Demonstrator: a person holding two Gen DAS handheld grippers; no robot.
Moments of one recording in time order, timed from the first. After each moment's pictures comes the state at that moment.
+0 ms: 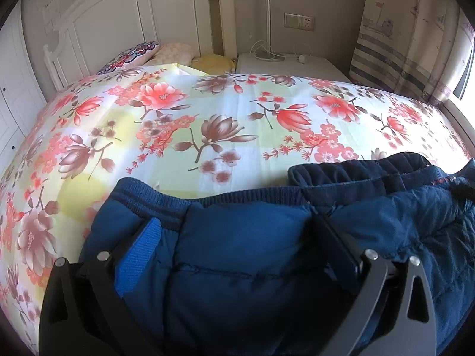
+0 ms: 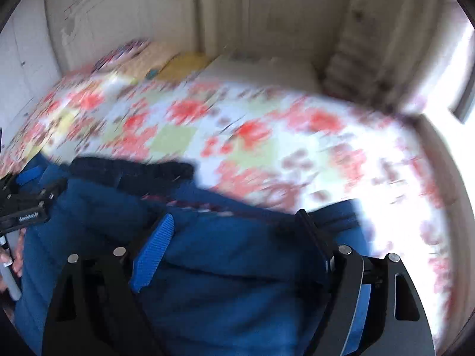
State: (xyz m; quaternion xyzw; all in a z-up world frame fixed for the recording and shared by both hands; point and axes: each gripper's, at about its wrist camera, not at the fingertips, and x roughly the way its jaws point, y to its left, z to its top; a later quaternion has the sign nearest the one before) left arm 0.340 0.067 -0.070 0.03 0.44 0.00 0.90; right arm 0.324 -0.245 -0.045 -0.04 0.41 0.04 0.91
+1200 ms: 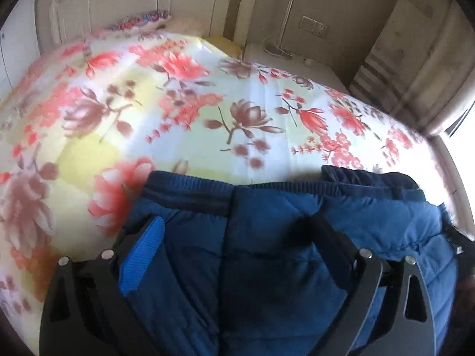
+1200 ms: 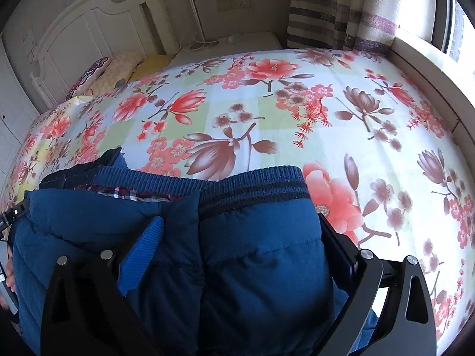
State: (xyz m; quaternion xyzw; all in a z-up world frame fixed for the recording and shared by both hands) left arm 0.338 0.119 -0.072 -0.06 0.47 -0.02 0.88; right arm 0.326 -0.311 -0.098 0.07 0.46 0.02 0.89
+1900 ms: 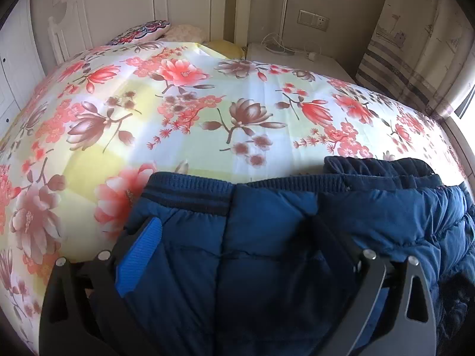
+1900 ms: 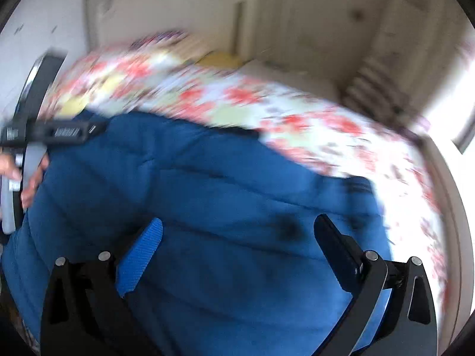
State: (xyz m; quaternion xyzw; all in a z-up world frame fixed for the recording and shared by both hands) left arm 0.337 0.108 -0.074 -0.02 0.47 -0.01 0.88; right arm 0.239 -0.202 -0.045 -0.09 0.39 0.09 0.91
